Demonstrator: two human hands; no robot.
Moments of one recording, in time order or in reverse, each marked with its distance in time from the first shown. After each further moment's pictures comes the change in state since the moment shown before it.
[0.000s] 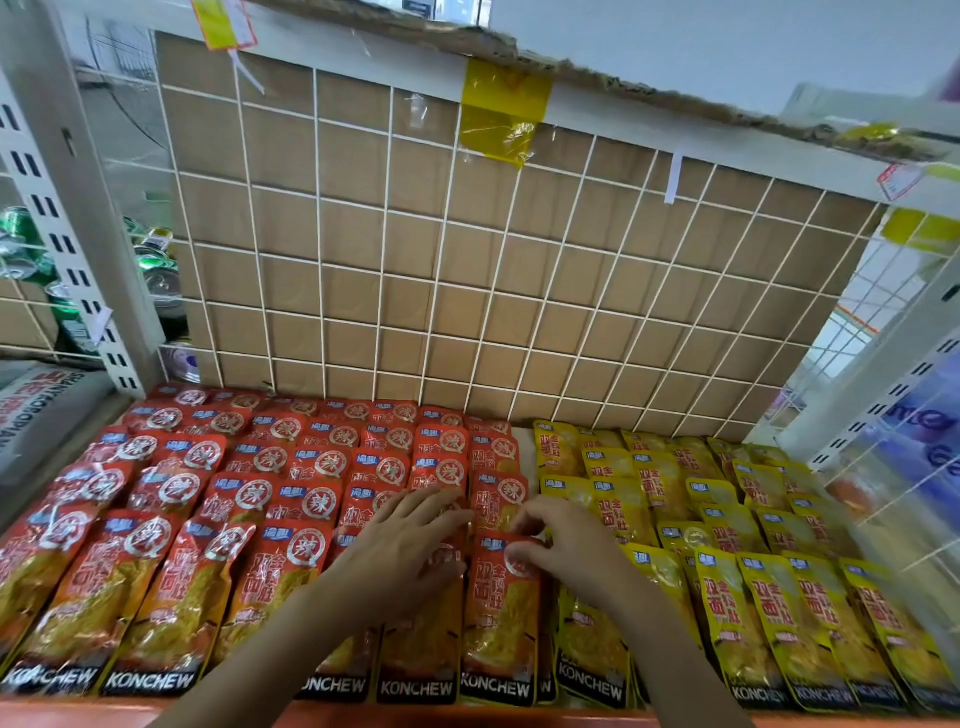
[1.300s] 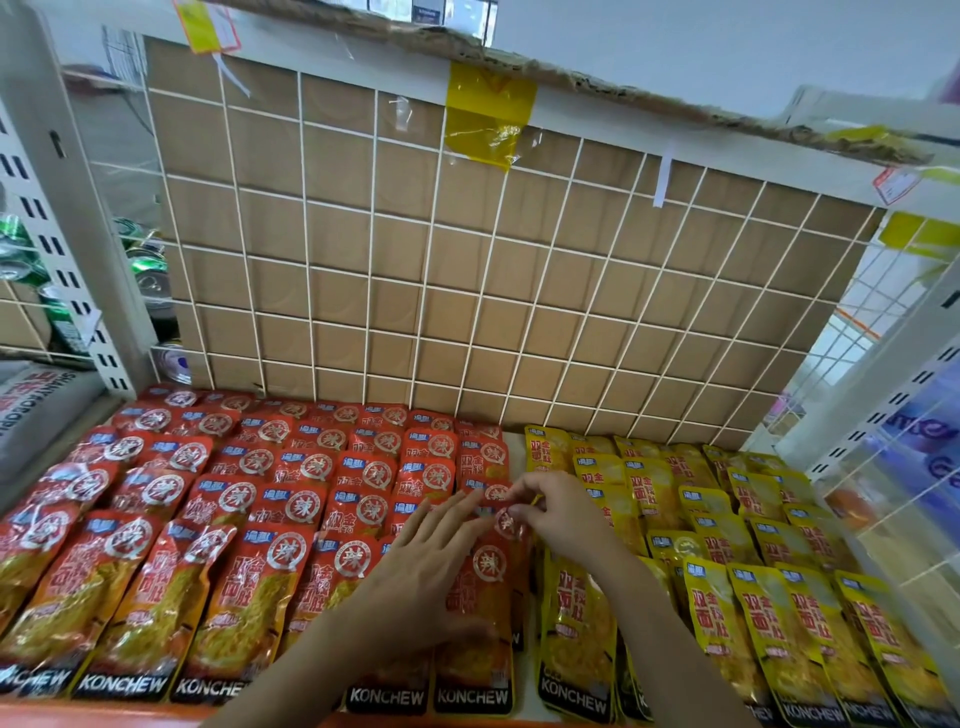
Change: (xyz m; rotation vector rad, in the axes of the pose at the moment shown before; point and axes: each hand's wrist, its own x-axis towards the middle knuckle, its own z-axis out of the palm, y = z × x) left_hand 0.011 0.040 0.011 0.046 0.055 0.029; right_hand 0.028 0.017 -0.010 0.117 0.065 0.041
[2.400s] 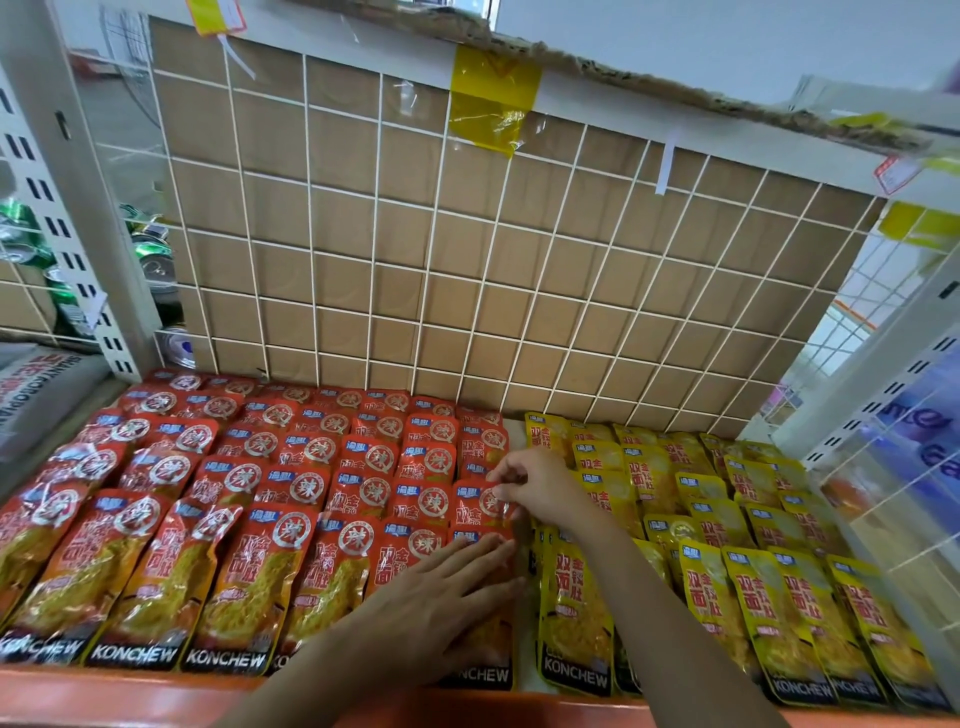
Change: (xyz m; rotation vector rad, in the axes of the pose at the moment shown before) left_hand -0.023 0.010 0.014 0.315 -0.035 0.285; right_hand 0.017 -0.008 0.009 0.117 -0.125 0.088
